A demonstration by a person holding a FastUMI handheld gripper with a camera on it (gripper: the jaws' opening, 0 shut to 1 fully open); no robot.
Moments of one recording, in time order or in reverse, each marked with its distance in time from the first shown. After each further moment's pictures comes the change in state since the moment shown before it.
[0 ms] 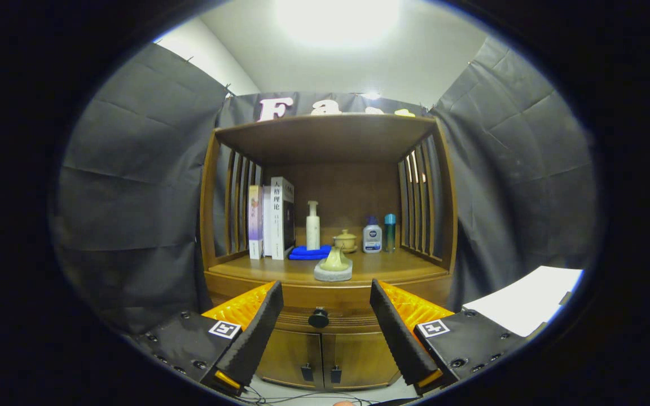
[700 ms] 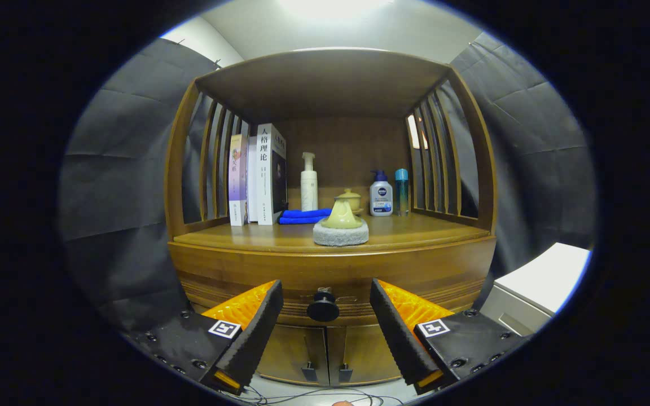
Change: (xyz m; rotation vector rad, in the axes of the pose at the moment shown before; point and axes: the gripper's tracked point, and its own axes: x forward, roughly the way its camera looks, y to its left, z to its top) arm 0.098 0.014 -0.093 0.015 0.136 -0.027
